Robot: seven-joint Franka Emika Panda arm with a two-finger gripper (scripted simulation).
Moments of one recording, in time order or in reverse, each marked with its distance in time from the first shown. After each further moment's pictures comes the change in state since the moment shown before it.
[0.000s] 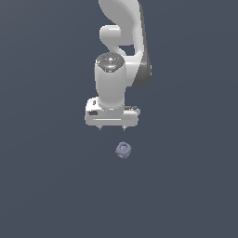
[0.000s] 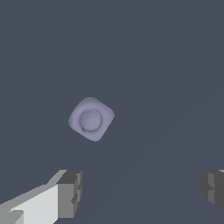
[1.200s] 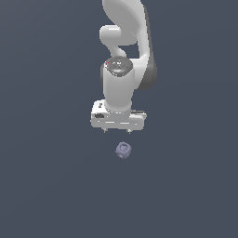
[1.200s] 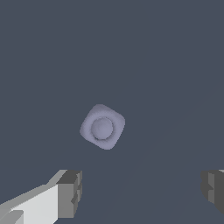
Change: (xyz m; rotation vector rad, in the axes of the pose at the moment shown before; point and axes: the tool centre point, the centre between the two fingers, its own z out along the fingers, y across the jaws) arm 0.011 -0.022 0.004 0.000 0.001 0.055
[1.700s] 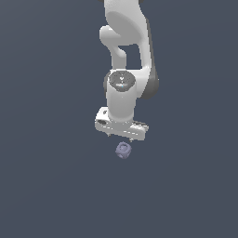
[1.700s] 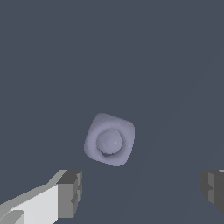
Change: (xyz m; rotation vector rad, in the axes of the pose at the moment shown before) arm 0.011 -0.013 0.031 0.013 -0.011 0.198
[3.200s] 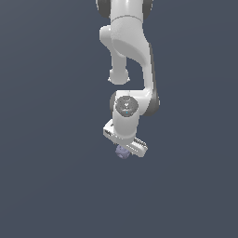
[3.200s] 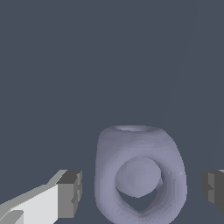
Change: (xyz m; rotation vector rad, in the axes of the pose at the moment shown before) arm 0.009 -0.022 0.073 0.007 -0.016 0.316
